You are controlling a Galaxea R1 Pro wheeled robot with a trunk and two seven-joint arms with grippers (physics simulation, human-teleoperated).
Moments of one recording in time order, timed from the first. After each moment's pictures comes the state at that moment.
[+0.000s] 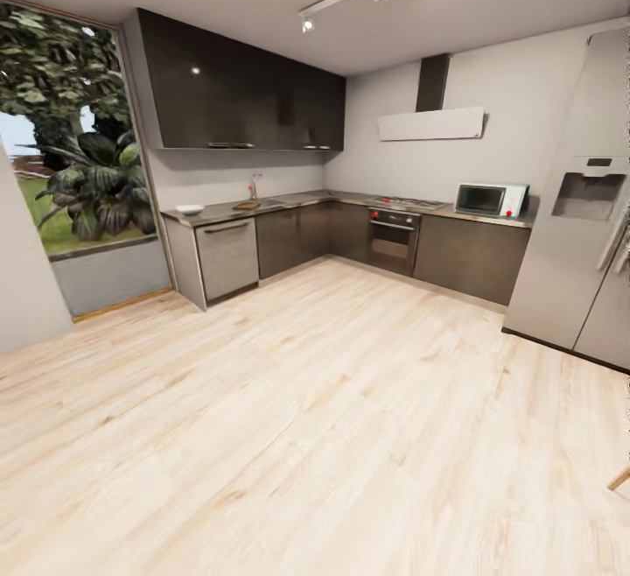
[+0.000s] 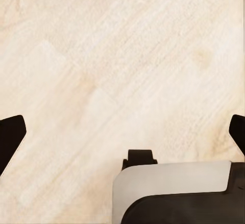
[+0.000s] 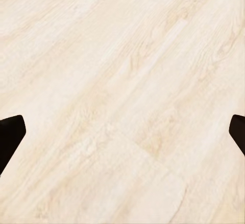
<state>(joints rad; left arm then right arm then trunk) 0.00 0.06 0.00 -0.24 0.00 -0.30 0.00 0.00 0.01 0.00 -0.40 0.00 -0.40 -0.10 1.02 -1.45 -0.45</state>
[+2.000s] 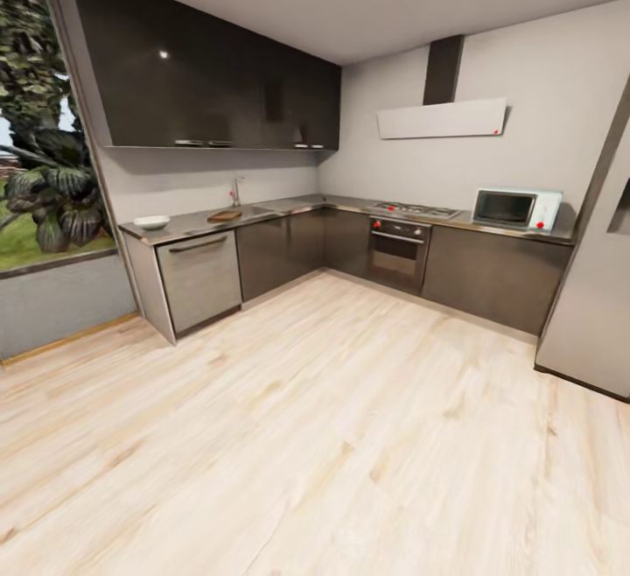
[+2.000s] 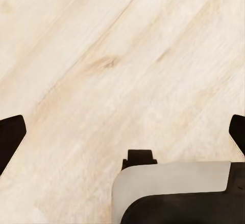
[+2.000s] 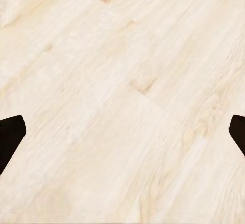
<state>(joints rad) 0.00 0.06 0.00 -0.24 0.00 -0.30 0.00 0.00 0.02 0.00 -0.40 0.00 -0.40 -0.10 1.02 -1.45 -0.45</state>
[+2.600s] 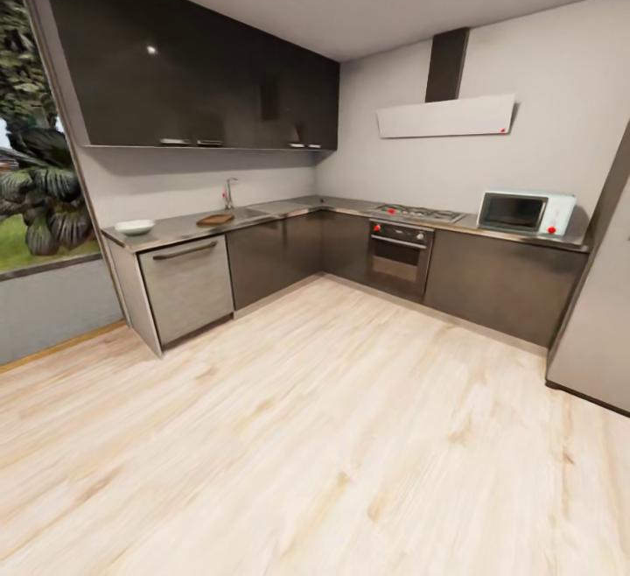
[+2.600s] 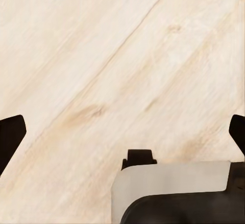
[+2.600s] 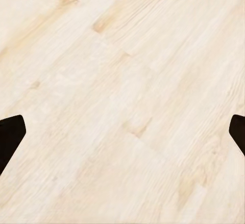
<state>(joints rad) 0.00 0.06 0.00 -0.24 0.00 -0.30 0.00 0.00 0.02 0.00 -0.40 0.00 -0.40 -0.10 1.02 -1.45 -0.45</state>
